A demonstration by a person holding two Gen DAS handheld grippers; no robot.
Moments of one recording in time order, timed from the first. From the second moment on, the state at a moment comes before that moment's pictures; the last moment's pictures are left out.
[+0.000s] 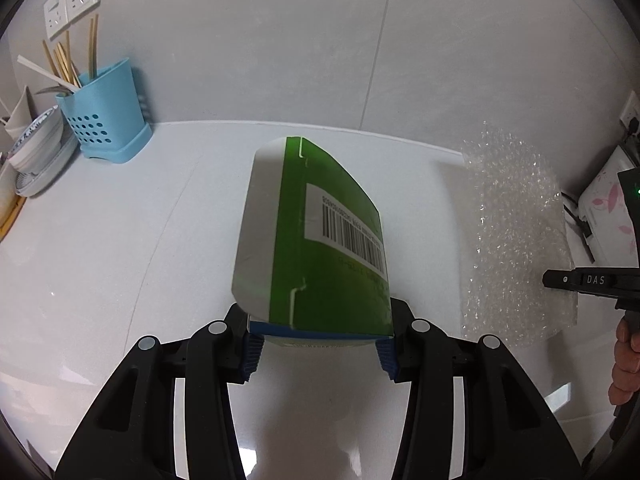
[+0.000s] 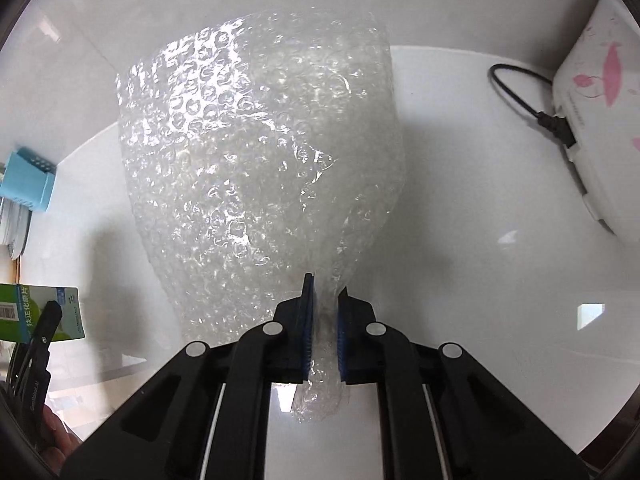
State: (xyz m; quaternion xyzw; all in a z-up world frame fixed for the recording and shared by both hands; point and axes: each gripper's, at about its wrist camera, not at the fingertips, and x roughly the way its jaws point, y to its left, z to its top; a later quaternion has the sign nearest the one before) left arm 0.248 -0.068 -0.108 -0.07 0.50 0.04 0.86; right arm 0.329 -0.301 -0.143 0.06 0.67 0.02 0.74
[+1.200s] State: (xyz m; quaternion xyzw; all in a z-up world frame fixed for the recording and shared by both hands) left arm 0.123 -0.026 -0.044 -0.05 0.49 -0.02 0.87; right arm 0.180 -0.298 -0.054 0.07 0.58 -0.01 0.81
